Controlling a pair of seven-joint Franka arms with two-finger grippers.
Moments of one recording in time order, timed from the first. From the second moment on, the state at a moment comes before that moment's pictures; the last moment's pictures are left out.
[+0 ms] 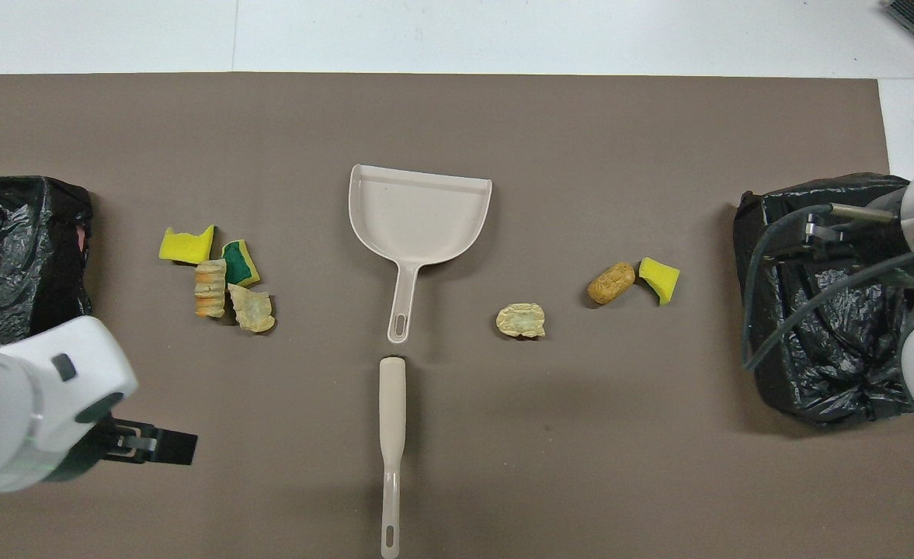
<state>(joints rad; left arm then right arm) -0.27 -0.40 -0.04 -2.09 -0.07 1.49 -0.10 0.02 -0.02 0.07 -1.59 -0.01 1.57 0.32</state>
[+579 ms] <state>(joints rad) -0.69 -0.41 -0.04 -2.37 -0.07 1.90 -0.58 0.12 0.07 0.08 -1.59 -0.01 1.70 0.35</state>
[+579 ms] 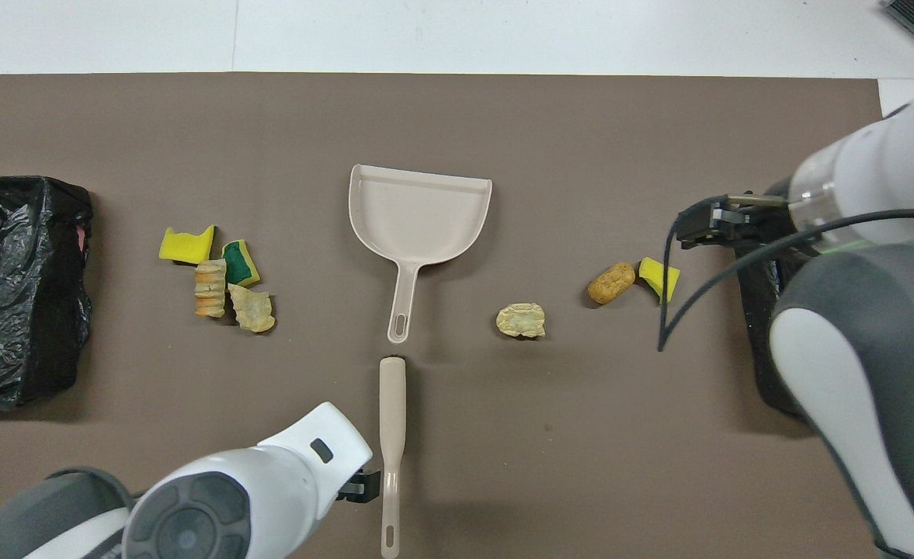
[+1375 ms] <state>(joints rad) -0.92 -0.25 -0.03 -2.55 -0.07 2.22 -0.79 0.47 0.52 0.08 -1.28 -0.04 1.87 0.73</state>
